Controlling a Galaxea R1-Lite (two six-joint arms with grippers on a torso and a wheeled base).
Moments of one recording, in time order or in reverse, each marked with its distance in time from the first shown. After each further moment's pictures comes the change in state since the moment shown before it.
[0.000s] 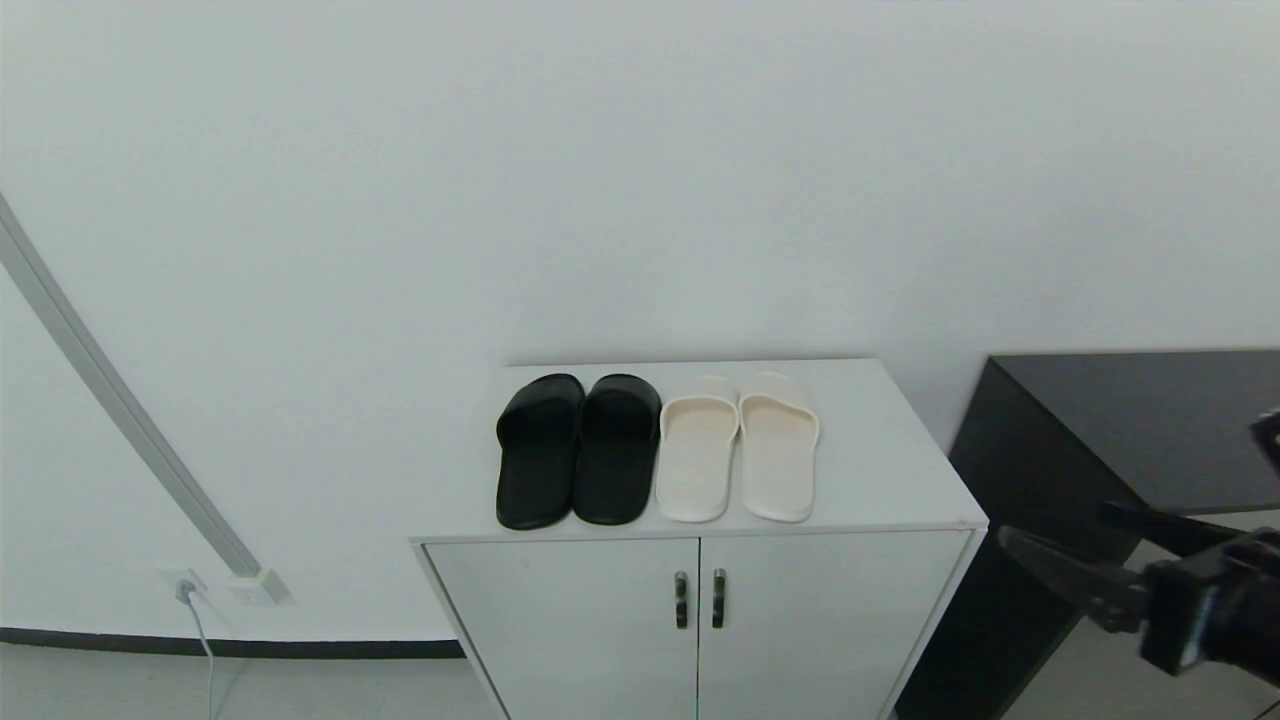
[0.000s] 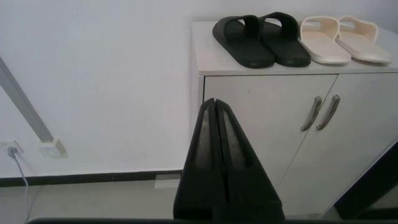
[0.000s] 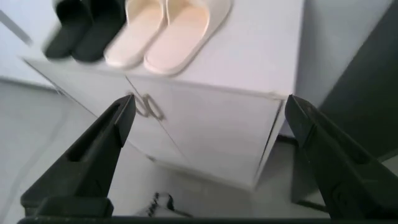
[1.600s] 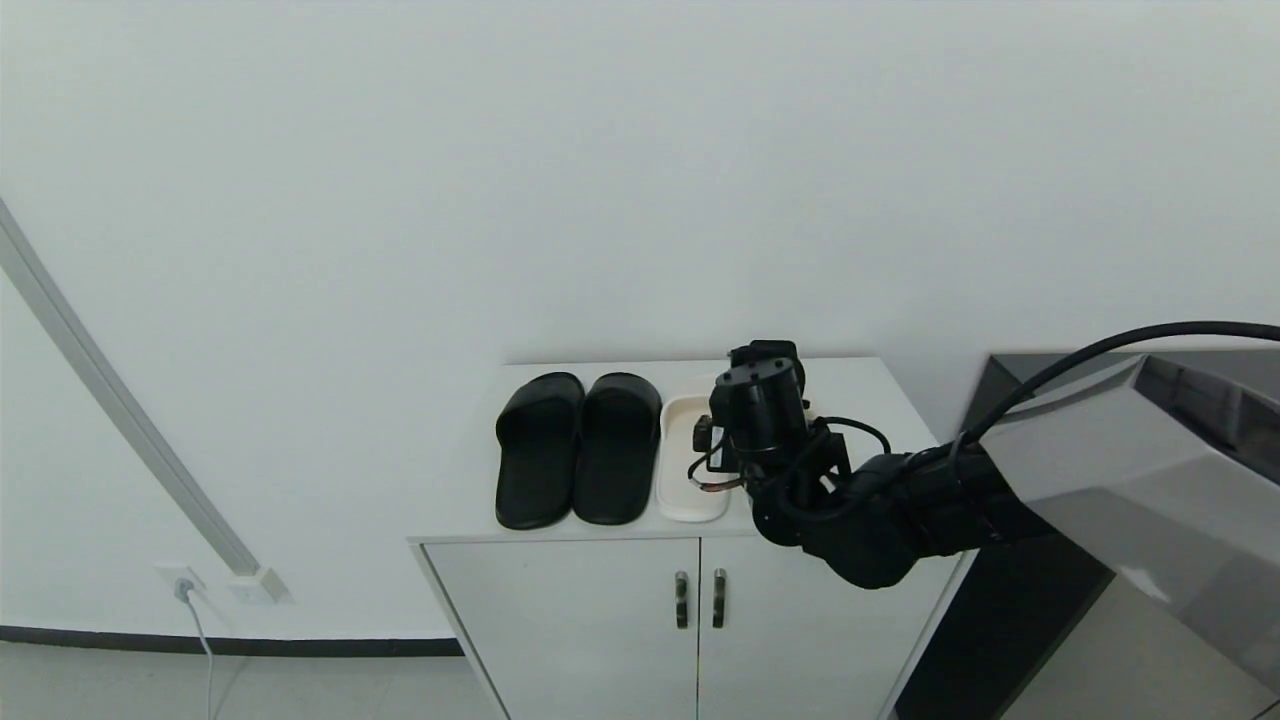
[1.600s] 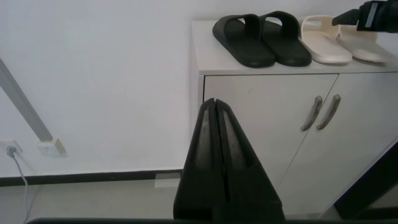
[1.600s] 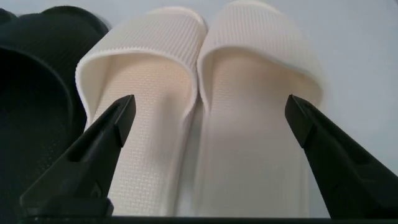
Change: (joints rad) left arm 0.000 0.000 0.000 0.000 0.000 0.000; right arm 0.151 1.098 -1.004 -0.012 -0.471 0.127
